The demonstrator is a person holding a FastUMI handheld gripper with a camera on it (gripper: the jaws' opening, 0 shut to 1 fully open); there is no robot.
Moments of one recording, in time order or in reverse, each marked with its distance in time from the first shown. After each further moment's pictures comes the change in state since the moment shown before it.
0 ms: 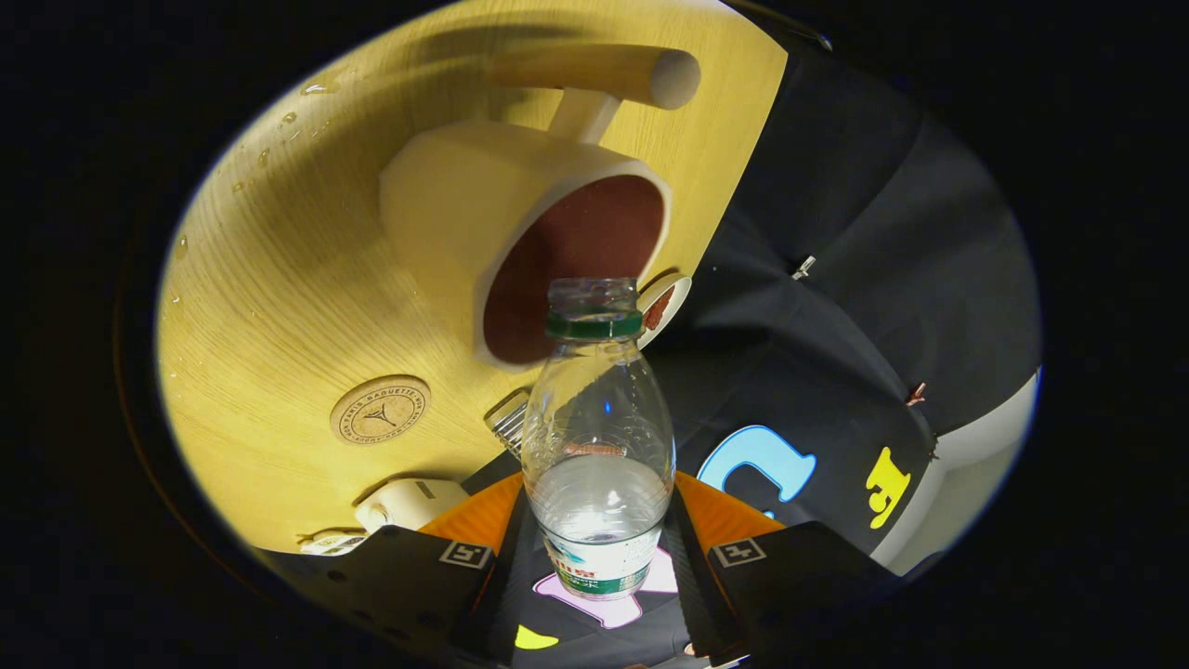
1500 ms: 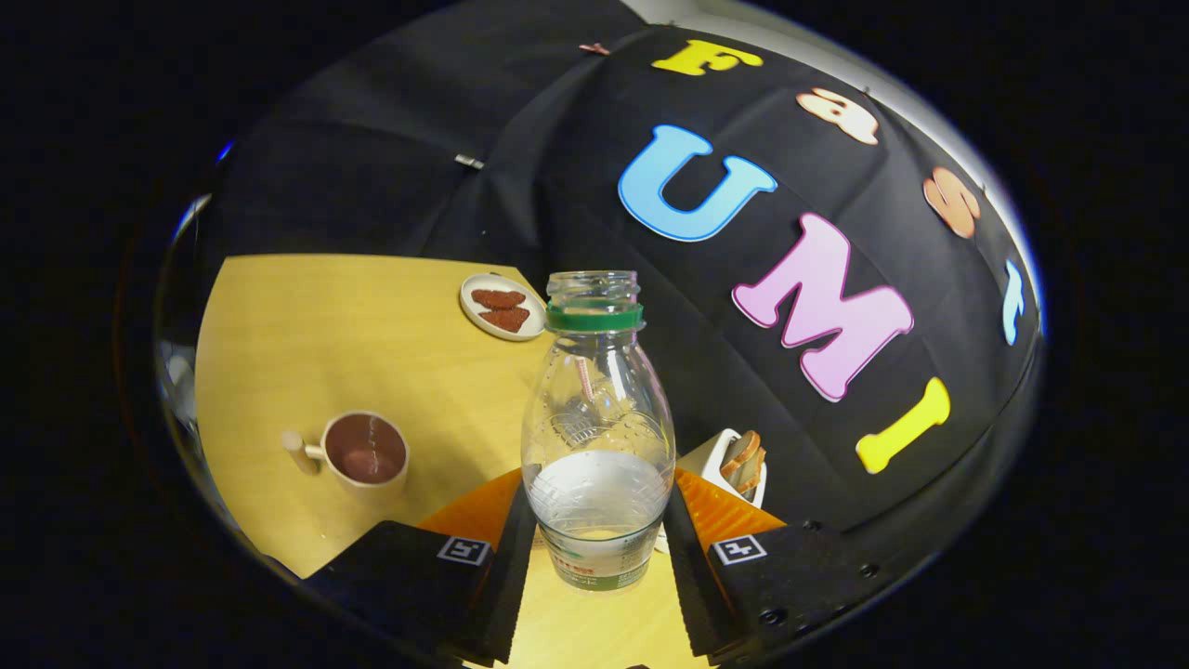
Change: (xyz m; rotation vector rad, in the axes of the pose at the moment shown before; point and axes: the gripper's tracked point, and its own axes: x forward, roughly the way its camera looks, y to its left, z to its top) arm -0.068 -0.018 -0.100 1.769 0.087 0.078
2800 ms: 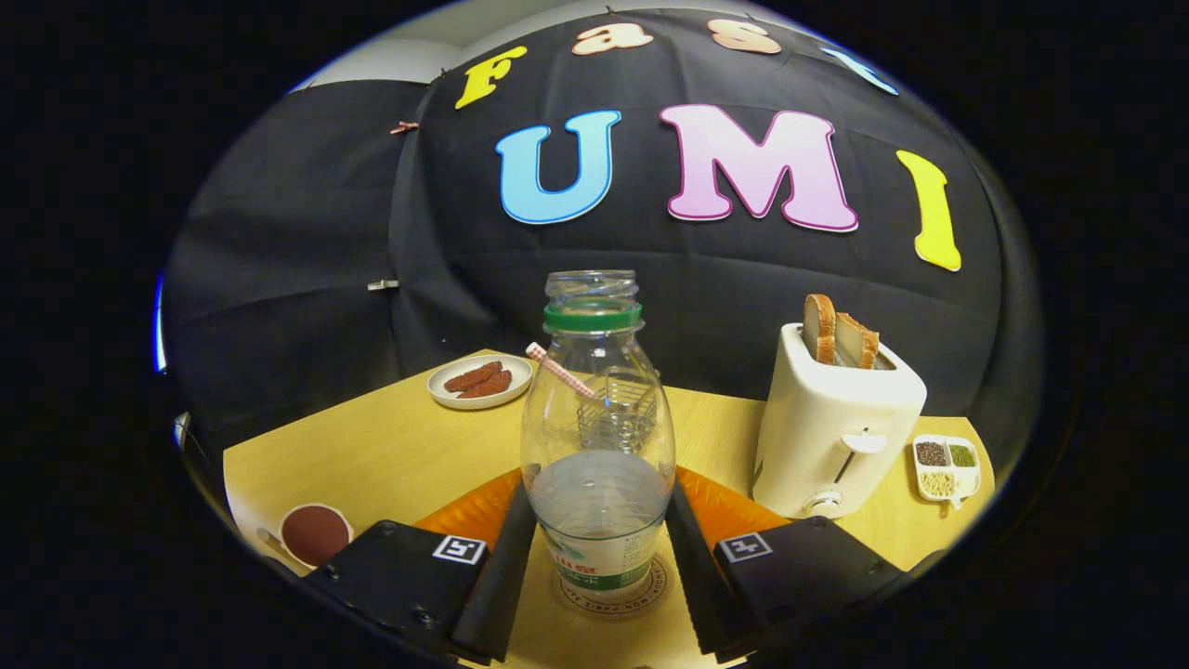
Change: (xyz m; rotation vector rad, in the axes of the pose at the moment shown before) arm 0.117 0.007 -0.077 0.556 -0.170 0.041
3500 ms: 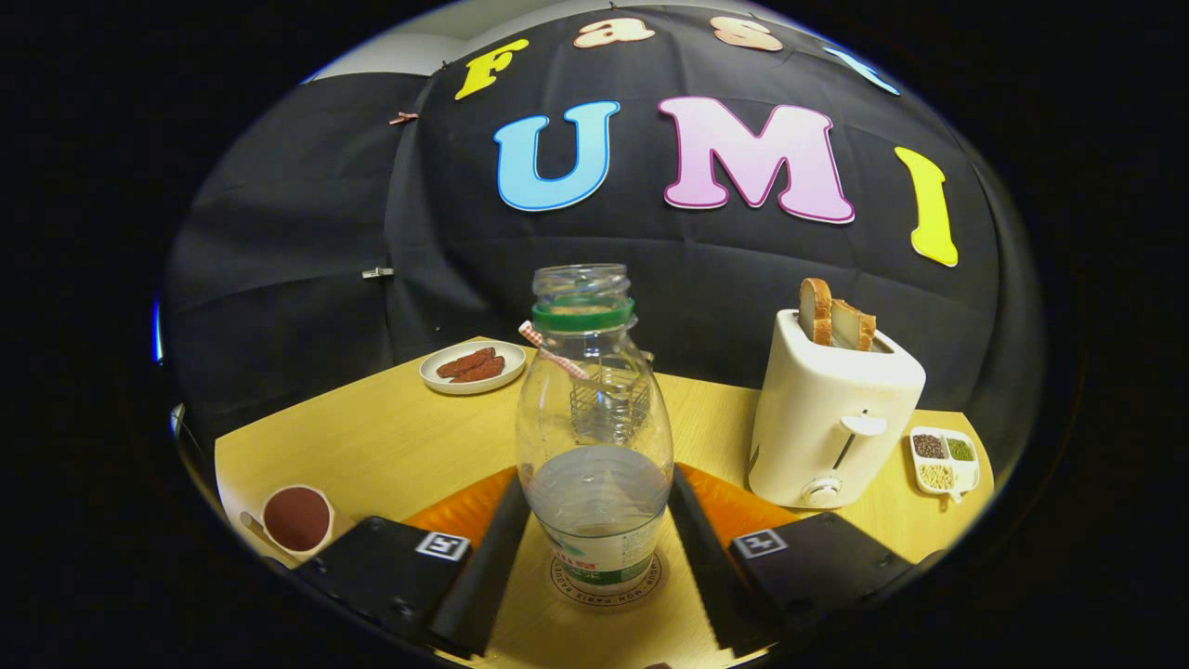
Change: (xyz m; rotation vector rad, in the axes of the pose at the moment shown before) arm -0.001 -0.003 -0.010 -0.038 0.012 -0.010
